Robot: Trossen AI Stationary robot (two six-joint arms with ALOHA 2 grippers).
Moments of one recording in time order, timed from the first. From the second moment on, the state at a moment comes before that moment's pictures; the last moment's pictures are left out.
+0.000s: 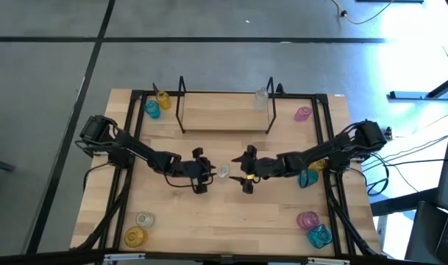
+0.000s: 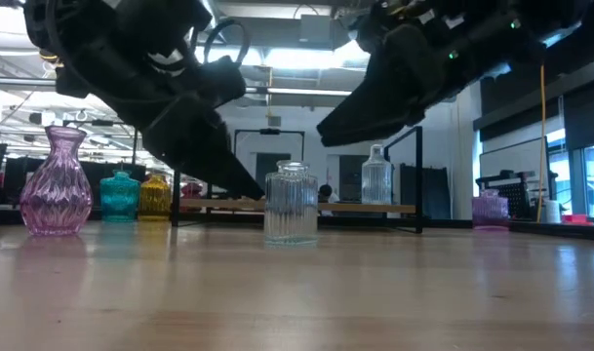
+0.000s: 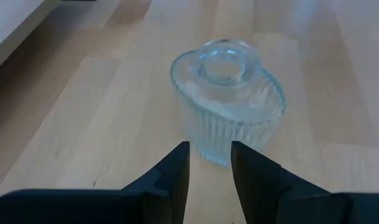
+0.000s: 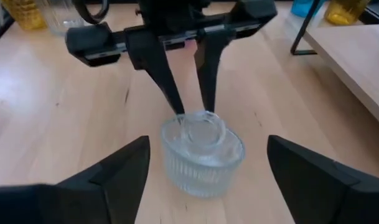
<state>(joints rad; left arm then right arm) -0.22 1.67 0.64 0.37 -0.37 -0.22 0.24 1.63 0.77 0.35 0.30 0.16</state>
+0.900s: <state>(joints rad) -0.22 1.78 0.64 0.58 -0.19 -0.16 0.24 1.66 1.08 -0.21 0.15 0.08</state>
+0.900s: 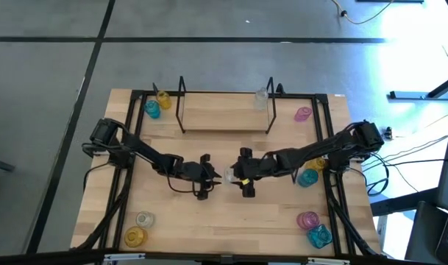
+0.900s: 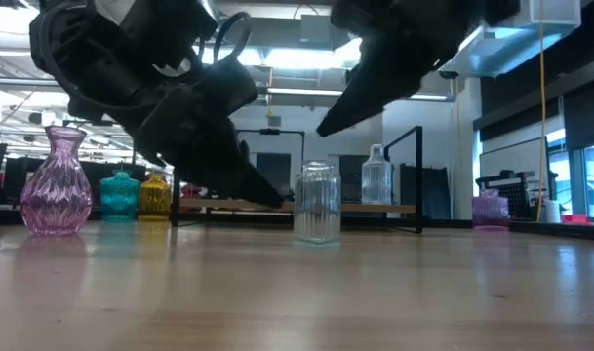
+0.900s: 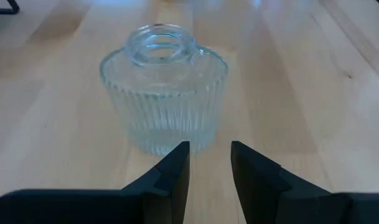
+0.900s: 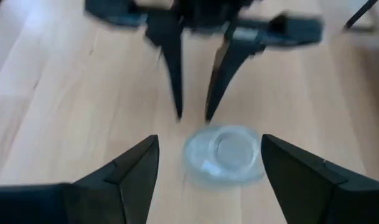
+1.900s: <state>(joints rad) -0.29 1.68 0.64 0.35 -0.28 -0.15 0.18 1.89 1.46 -0.69 0.01 0.12</state>
